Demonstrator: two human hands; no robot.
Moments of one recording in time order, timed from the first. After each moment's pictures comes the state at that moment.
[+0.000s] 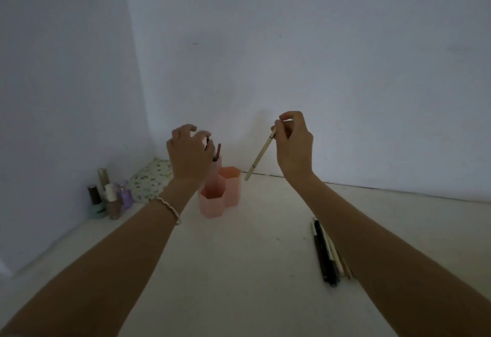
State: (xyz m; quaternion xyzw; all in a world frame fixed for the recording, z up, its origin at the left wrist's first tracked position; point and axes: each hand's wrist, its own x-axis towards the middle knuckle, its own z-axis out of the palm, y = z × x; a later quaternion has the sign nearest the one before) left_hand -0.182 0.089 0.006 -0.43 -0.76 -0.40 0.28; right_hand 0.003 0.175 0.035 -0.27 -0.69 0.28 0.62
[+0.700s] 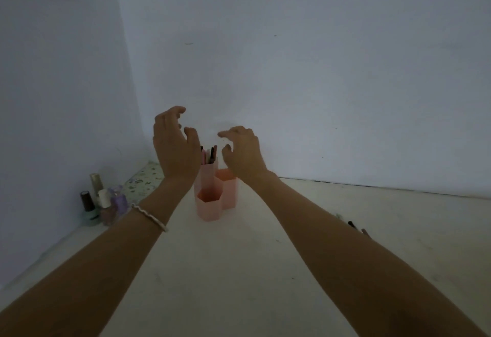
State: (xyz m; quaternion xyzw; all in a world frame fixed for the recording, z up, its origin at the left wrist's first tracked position) left_hand -0.168 0.072 0.031 -0.38 -0.65 -0.60 0.26; right_hand -0.068 0.161 0.020 -0.27 -0.87 0.10 0.41
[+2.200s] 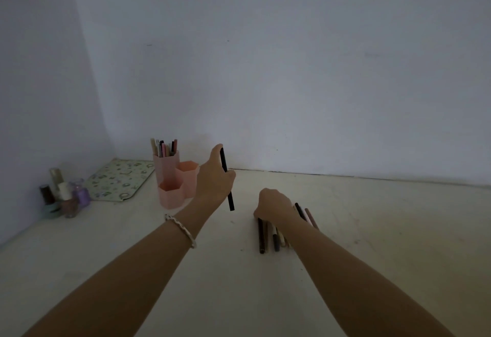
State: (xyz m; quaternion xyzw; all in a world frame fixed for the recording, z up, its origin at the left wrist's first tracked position) left_hand -0.030 0.092 -0.015 -0.49 -0.72 -0.49 -0.09; right_hand 0.101 0.159 -0.057 -0.55 -0.83 0.11 0.04
